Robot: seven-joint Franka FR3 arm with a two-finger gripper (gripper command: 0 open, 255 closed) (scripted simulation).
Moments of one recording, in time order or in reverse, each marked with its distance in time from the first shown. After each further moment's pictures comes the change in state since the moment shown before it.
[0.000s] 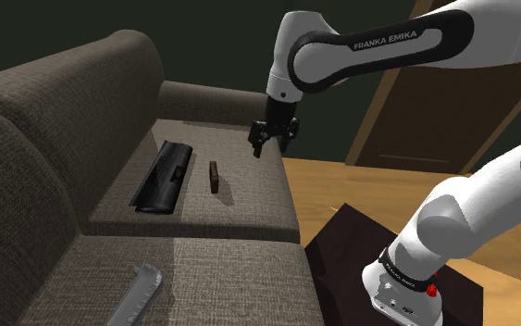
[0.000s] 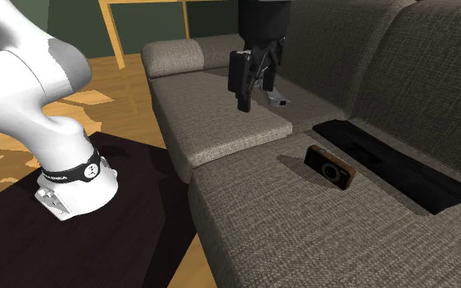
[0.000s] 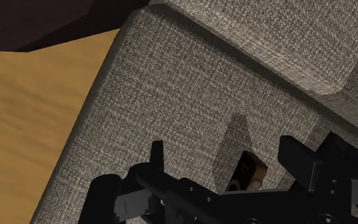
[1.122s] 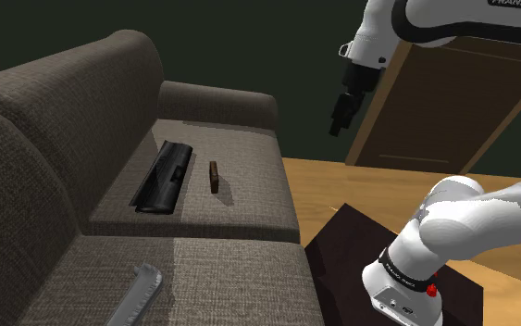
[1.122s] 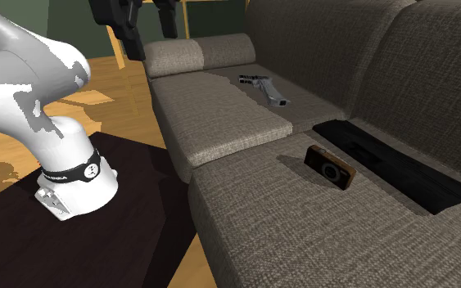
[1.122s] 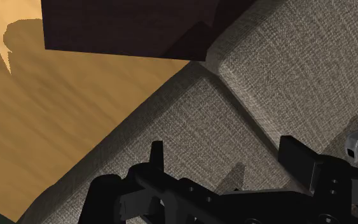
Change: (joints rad) arm 0.048 -0.470 -0.276 -0.101 -0.063 -0.390 -0.482
